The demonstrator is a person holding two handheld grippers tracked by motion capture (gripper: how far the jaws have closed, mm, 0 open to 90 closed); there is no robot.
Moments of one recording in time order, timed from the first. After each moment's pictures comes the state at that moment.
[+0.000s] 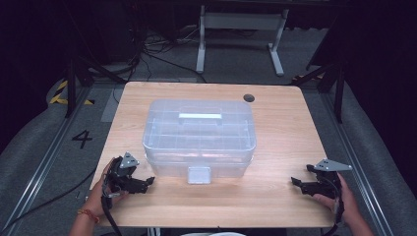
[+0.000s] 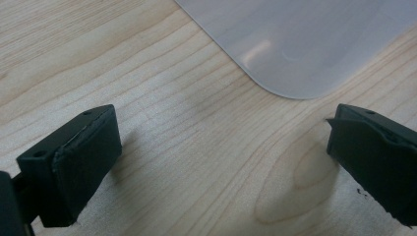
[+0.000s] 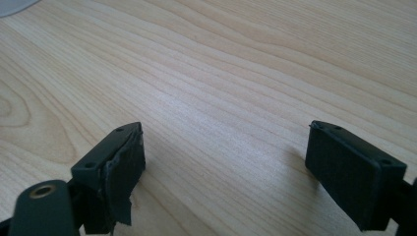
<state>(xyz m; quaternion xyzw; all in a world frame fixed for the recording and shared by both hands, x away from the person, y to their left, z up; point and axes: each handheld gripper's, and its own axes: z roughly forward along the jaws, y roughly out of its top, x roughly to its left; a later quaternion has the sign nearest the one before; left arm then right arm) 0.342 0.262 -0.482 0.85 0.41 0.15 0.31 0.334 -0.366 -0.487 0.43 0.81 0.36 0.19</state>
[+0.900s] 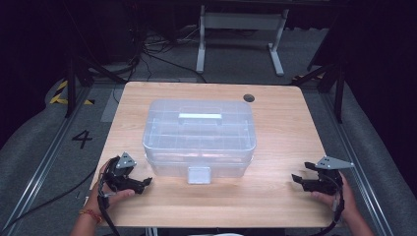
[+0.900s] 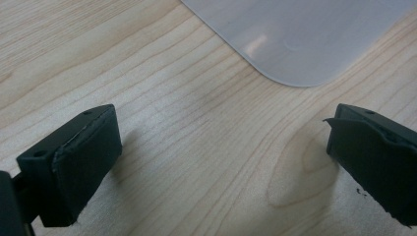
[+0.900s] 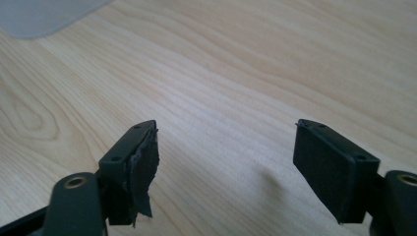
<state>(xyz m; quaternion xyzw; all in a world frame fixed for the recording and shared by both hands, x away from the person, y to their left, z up) 0.341 0.271 -0.483 0.85 0.40 0.14 0.32 0.337 -0.366 -0.472 0.40 0.81 0.37 0.19</state>
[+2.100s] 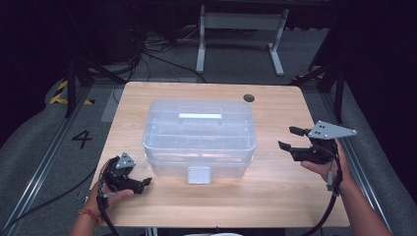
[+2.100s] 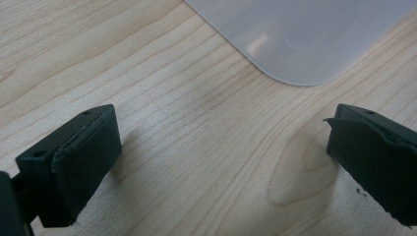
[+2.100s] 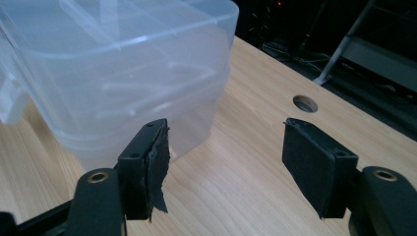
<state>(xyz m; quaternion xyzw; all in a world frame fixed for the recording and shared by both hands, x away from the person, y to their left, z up) 0.341 0.272 -0.482 0.85 0.39 0.14 0.32 0.365 -0.296 -0.347 0.28 0.81 0.45 0.24</state>
